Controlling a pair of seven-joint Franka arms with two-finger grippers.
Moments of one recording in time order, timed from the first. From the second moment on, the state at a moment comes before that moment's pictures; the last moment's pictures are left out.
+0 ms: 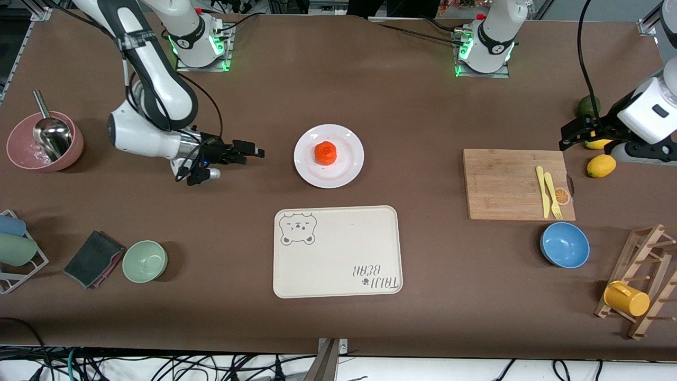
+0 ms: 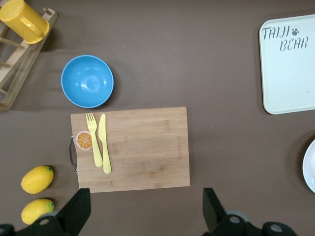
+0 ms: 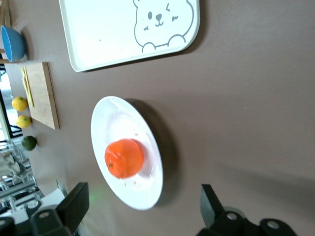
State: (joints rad) left arm -0.05 0.03 0.04 -1.64 -0.03 1.67 0.05; right arm 0.07 0.28 0.25 -2.23 1.06 2.31 -0.49
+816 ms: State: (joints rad) left arm -0.06 0.07 0.04 -1.63 -0.01 1.69 0.05; right arm 0.10 0.48 0.45 -2.21 1.48 2.61 -0.74
